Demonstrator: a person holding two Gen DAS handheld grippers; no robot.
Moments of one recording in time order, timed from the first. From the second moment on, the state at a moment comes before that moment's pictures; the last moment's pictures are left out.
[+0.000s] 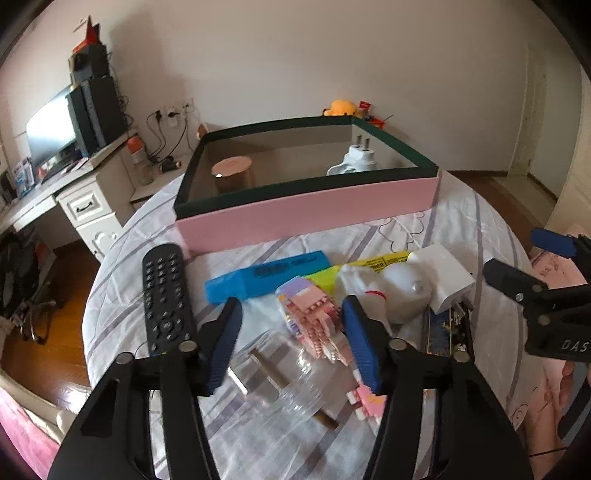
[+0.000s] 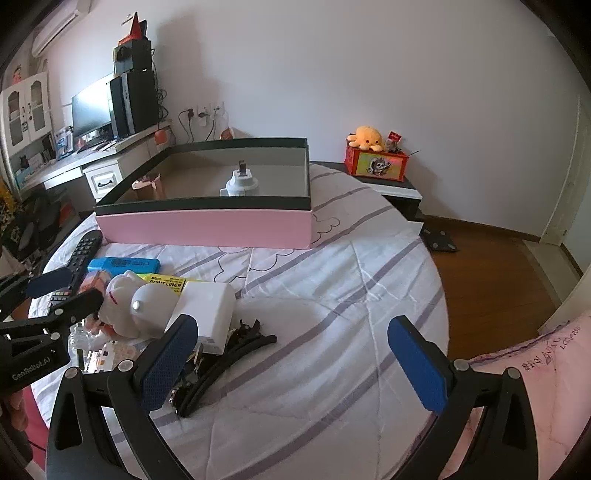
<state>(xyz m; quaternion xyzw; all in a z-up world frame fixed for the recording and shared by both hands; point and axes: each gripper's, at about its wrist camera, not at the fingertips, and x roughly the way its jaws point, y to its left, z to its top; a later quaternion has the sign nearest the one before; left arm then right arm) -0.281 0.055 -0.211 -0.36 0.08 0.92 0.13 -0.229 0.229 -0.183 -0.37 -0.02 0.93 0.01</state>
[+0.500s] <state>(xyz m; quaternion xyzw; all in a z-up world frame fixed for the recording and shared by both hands) -0.293 0.041 -0.208 -0.38 0.04 0.91 0.14 -0.233 0.222 -0.191 -0.38 -0.03 0.92 -0.01</state>
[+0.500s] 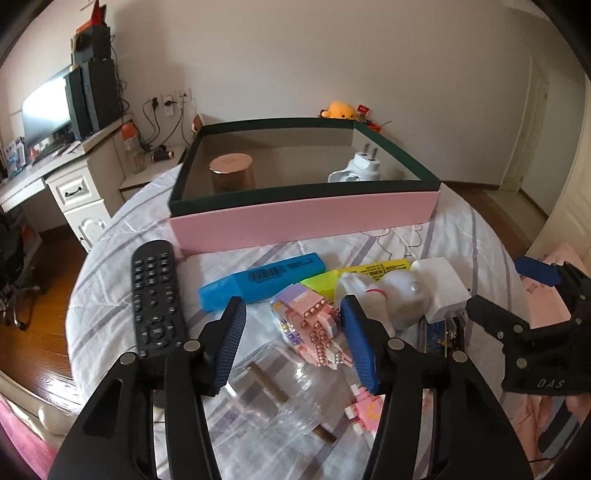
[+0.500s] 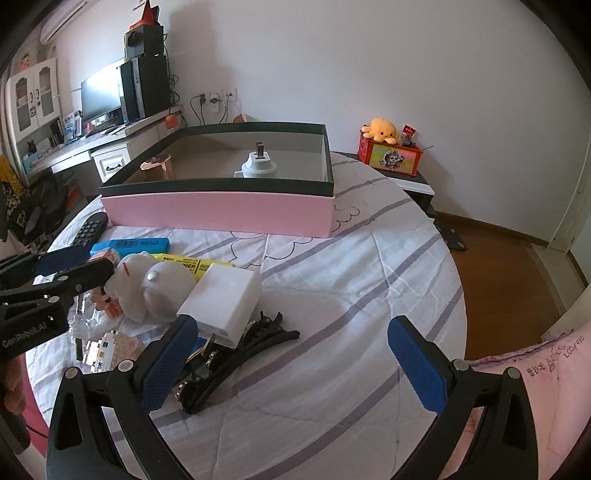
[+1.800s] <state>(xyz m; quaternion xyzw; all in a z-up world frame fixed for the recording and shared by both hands) -0.291 0.031 -0.228 -0.41 0.06 0.90 0.14 -0.263 0.204 -0.210 -0.41 -0.03 0.91 -0.04</state>
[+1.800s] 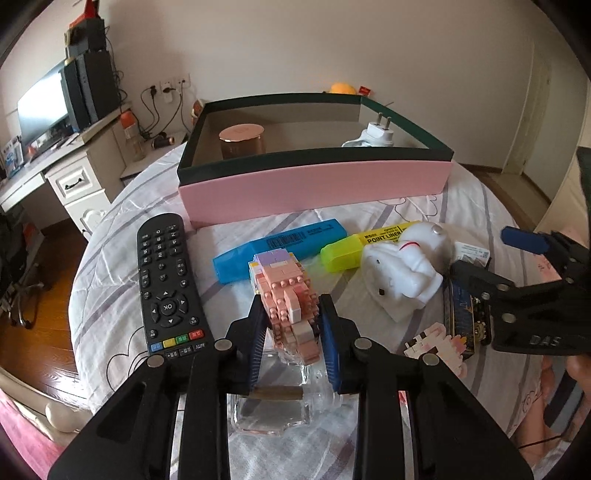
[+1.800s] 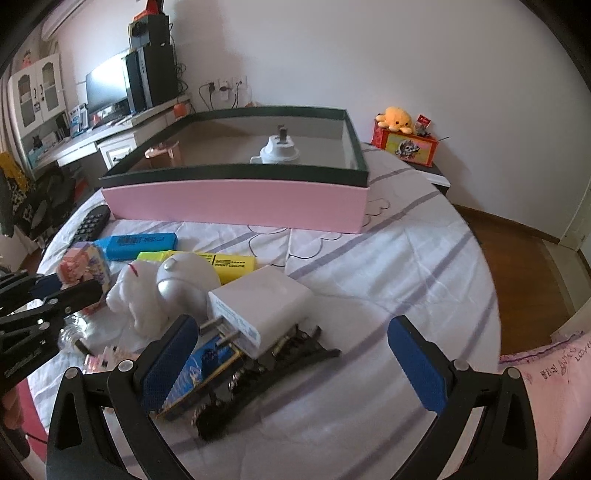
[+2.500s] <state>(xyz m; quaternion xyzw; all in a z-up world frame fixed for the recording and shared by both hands) -0.287 0.033 -0.216 -0.39 0.06 0.91 0.14 -0.266 0.206 -0.212 -0.42 -0.01 0.90 -0.08</state>
